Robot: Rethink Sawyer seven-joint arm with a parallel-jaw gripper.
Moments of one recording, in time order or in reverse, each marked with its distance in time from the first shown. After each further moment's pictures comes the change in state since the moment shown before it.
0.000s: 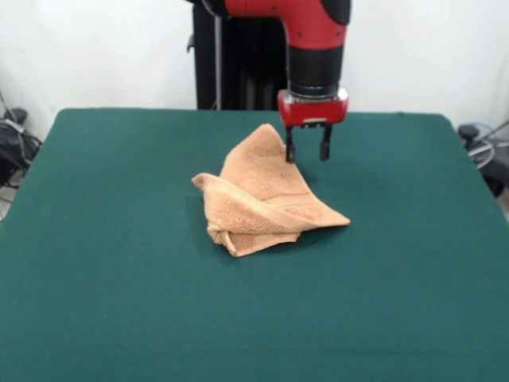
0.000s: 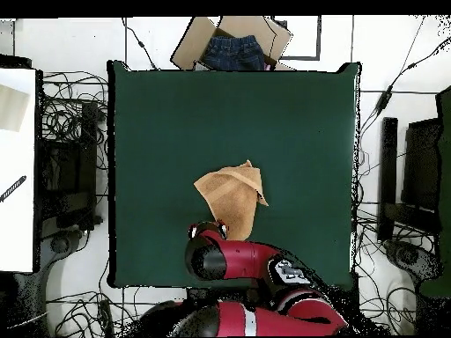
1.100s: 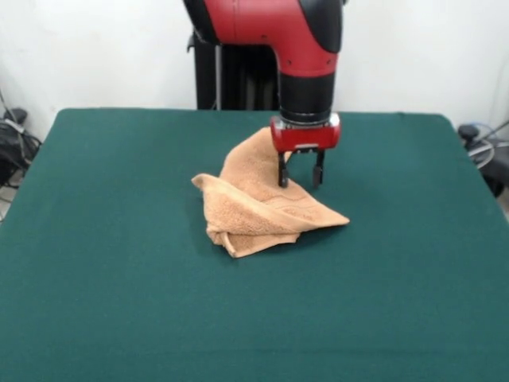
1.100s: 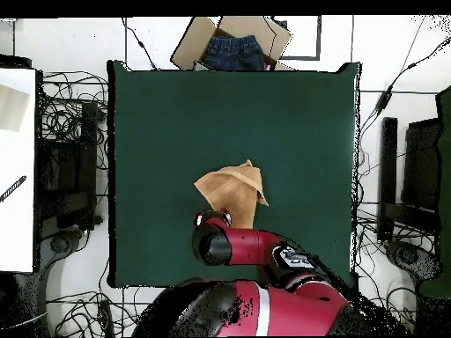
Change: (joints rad) arm -0.025 0.079 0.012 -0.100 0.000 0.008 0.000
